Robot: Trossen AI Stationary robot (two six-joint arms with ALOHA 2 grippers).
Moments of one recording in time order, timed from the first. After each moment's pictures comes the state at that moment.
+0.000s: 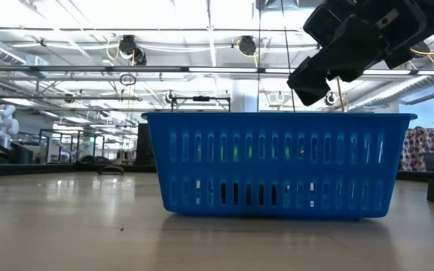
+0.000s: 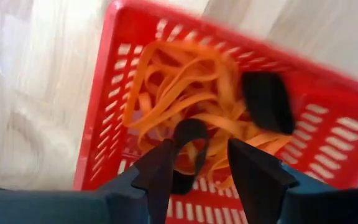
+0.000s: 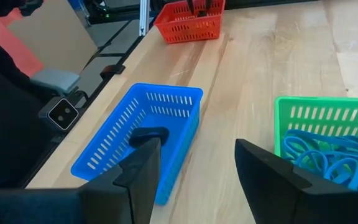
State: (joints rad) left arm -0.88 1.39 0.83 -0.85 0.07 -1.32; right arm 0.02 1.26 0.53 0.29 -0.39 0.10
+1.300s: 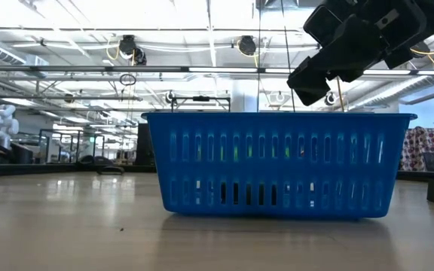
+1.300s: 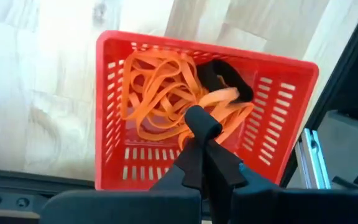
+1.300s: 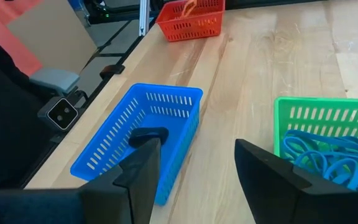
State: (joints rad) left arm -0.87 1.26 0.90 -0.97 0.12 -1.20; right arm 0.02 1.26 0.53 0.29 -0.39 0.09
